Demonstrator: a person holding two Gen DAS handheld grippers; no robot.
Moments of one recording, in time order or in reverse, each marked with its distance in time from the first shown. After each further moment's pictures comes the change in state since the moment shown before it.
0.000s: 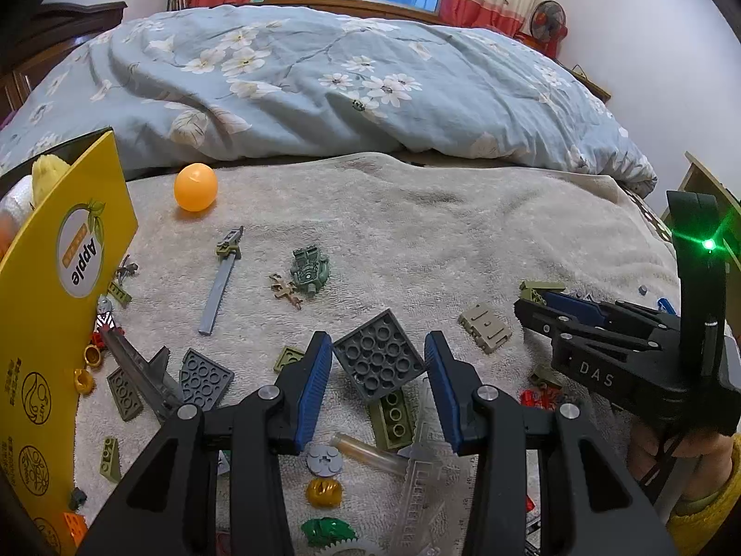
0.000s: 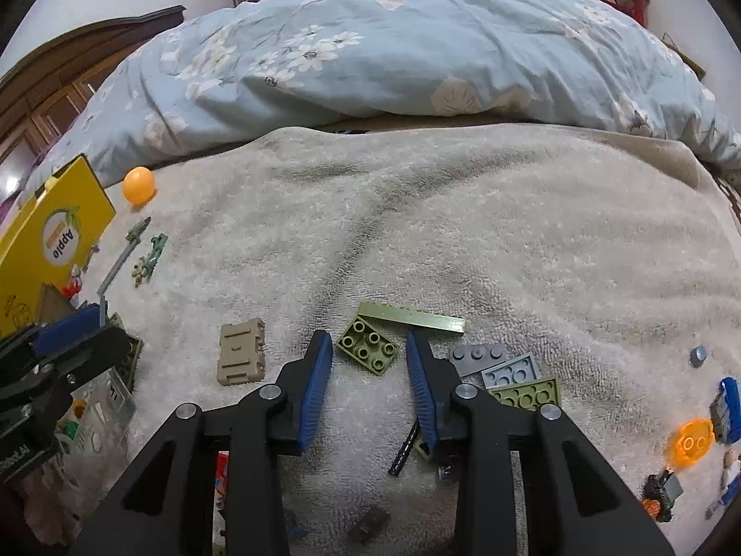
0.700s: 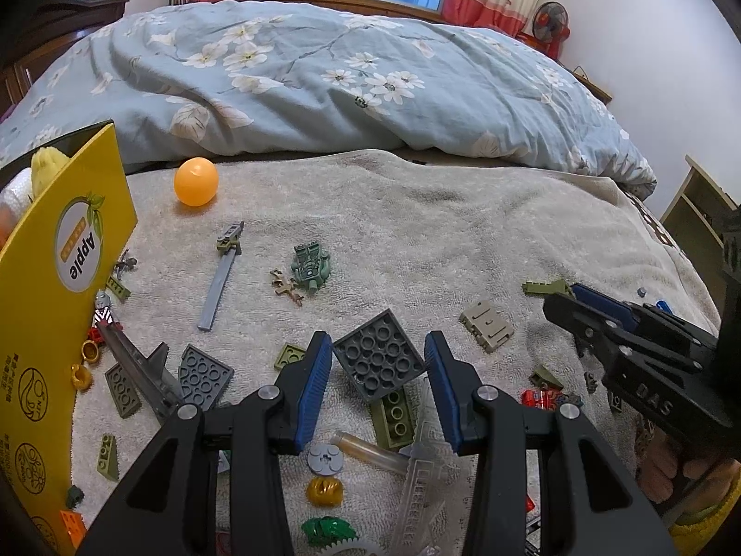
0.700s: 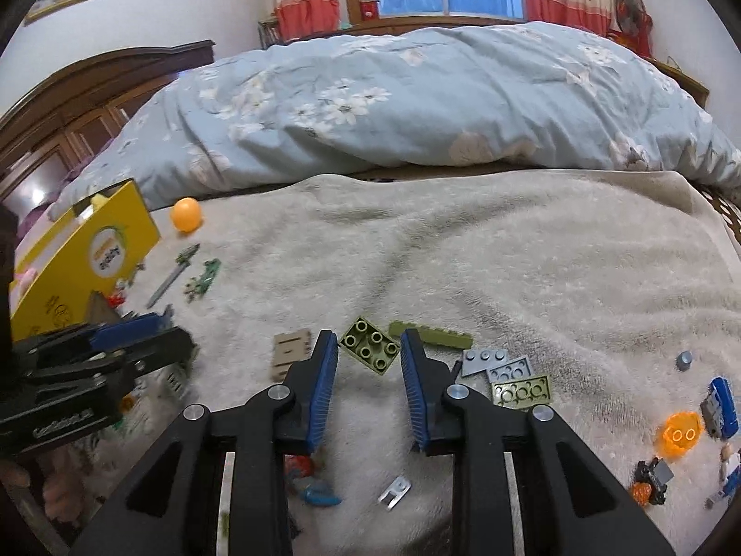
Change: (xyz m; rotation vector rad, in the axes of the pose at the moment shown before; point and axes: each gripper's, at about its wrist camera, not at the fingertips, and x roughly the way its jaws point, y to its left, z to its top) left arm 0.001 0.003 0.001 -0.013 0.008 -0.007; right arm -0.040 0.006 -0.010 -0.023 -0.137 0.078
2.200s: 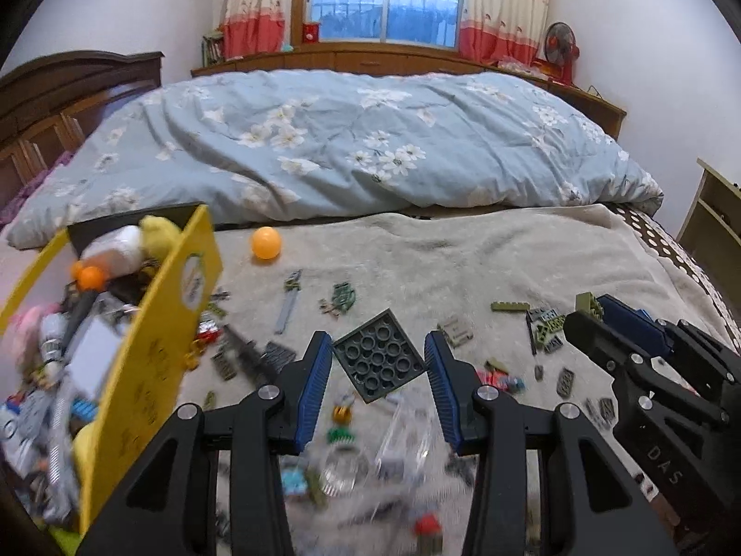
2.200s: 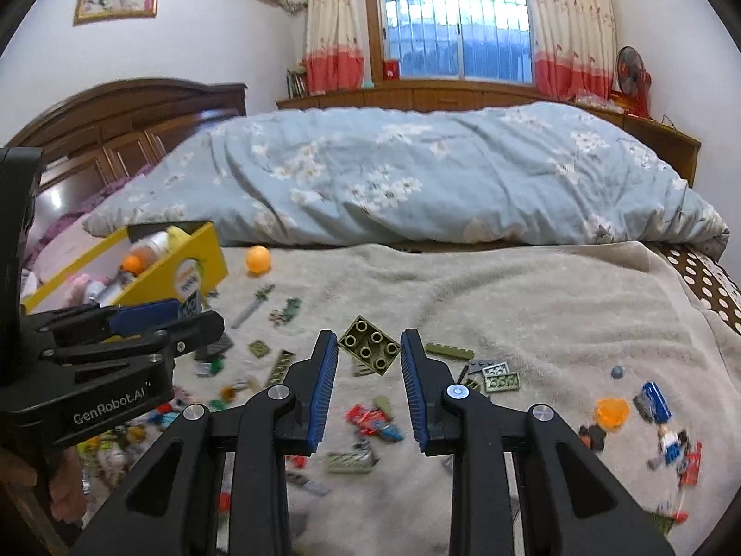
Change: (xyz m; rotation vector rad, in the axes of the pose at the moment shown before) left arm -0.124 -0.042 -0.013 0.040 -0.141 0.177; right arm -0.124 0.047 -0.020 -0.056 -0.207 0.011
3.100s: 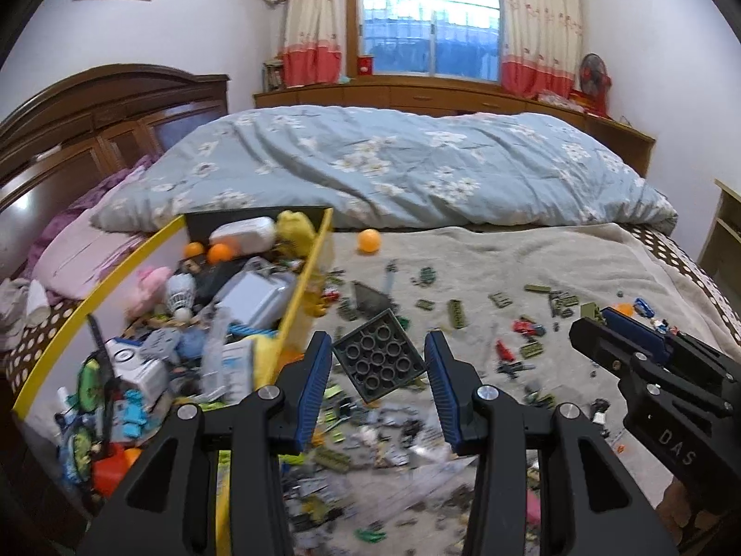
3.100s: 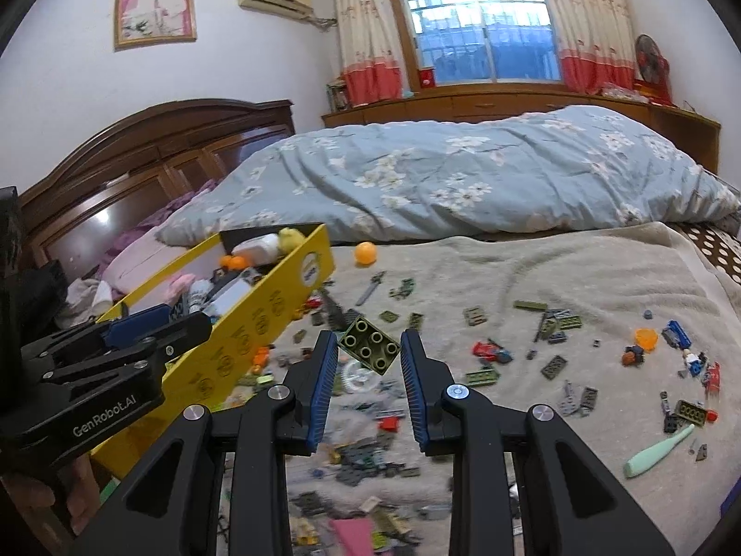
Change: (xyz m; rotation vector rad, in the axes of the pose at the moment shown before) left arm -0.144 0.054 -0.058 -0.057 -0.092 0.149; right arm -0.091 0.085 -0.023 0.022 -0.004 0.163
